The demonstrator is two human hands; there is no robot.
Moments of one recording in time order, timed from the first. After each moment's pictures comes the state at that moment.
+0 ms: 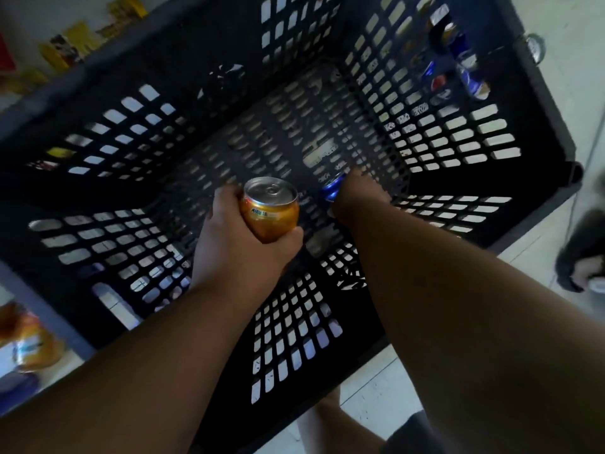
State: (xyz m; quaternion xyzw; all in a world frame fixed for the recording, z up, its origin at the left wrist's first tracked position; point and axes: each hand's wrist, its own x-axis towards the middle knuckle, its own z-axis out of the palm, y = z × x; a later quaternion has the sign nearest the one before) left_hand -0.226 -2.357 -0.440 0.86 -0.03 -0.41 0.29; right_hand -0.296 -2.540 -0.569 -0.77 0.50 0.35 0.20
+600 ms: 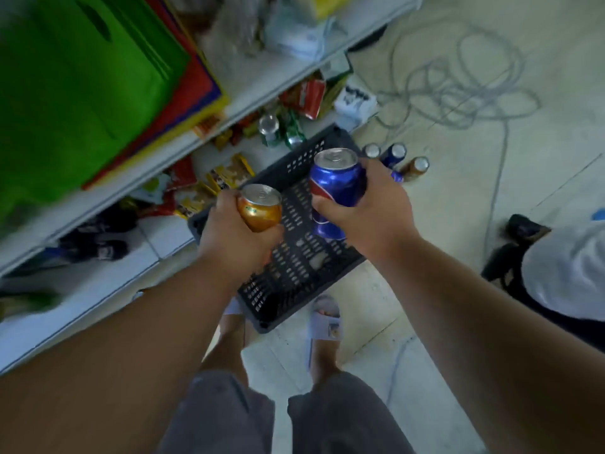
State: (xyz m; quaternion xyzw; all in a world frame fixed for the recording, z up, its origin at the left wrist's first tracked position) left_hand -0.208 -2.352 -0.082 0.89 -0.06 -0.33 0.32; right_hand -0.311 -2.514 -0.069 -0.79 0.41 -0.01 0.45
